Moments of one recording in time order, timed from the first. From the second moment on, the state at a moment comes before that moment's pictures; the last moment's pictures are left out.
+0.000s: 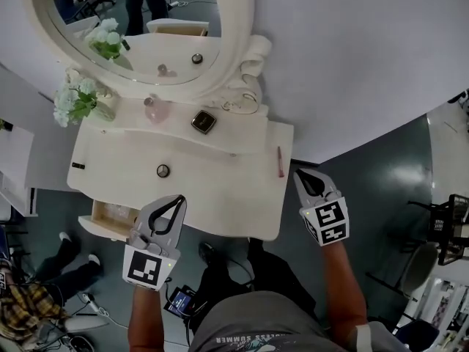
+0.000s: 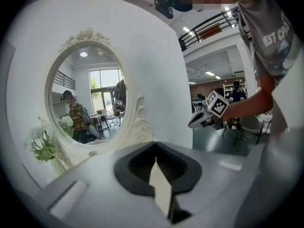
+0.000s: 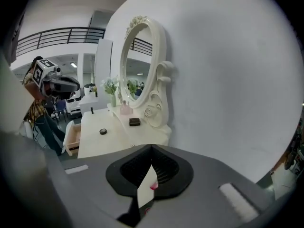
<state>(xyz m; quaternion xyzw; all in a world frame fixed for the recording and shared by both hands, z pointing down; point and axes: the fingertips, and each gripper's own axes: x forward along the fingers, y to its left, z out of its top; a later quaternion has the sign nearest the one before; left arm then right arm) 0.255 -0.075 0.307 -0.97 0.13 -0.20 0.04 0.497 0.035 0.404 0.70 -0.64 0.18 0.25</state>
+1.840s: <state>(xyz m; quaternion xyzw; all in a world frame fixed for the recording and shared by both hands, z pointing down) 0.254 -0.102 0.447 -0.95 0.15 -0.27 -0.01 0.543 0.002 0.652 0.66 -0.58 0.35 0.31</state>
